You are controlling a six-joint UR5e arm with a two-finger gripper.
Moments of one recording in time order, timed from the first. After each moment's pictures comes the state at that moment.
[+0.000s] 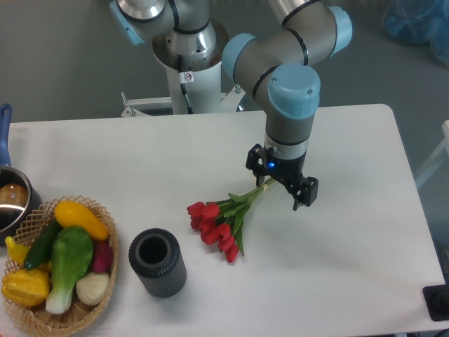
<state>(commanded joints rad) 2.56 -1.86 -1.68 -1.05 1.52 1.26</state>
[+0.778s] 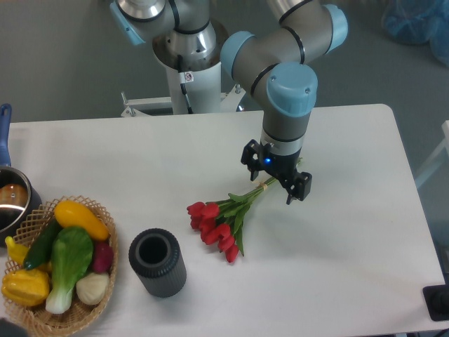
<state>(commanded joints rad) 2.56 -1.82 -1.77 -1.05 1.50 1.26</state>
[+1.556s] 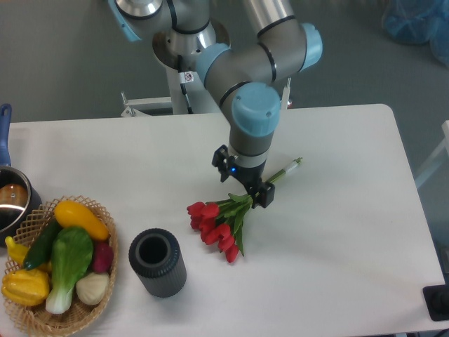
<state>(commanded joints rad) 2.44 -1.89 -1.79 -1.05 1.51 1.20</state>
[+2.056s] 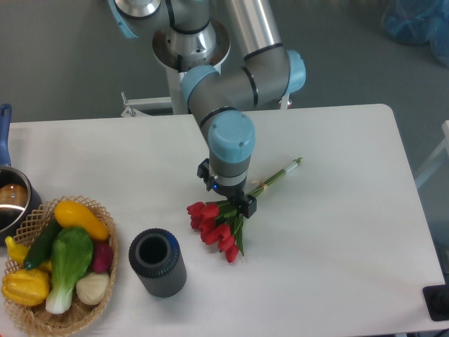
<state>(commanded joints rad) 2.35 -1.97 -1.80 -0.97 1.66 1.05</state>
